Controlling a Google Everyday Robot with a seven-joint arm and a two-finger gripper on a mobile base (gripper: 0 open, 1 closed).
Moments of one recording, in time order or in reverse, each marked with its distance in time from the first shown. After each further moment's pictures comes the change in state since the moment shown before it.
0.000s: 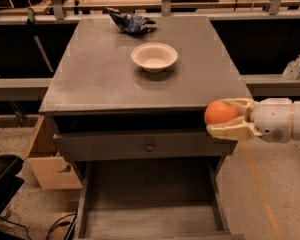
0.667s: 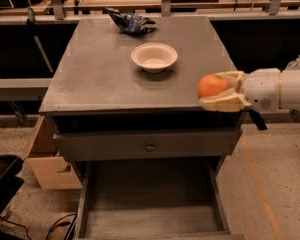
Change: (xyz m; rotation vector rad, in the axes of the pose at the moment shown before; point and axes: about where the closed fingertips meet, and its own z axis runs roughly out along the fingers) arm -0.045 -0.044 0.019 0.008 -0.011 -0.076
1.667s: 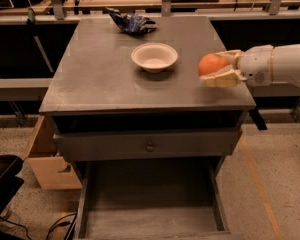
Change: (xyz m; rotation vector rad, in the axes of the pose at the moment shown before) arm -0.013 -0.080 0.018 0.030 0.015 -0.051
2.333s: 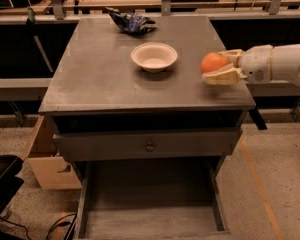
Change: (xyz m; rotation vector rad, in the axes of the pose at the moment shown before) arm 0.016 -0.024 0.003 0.005 -0.009 0.027
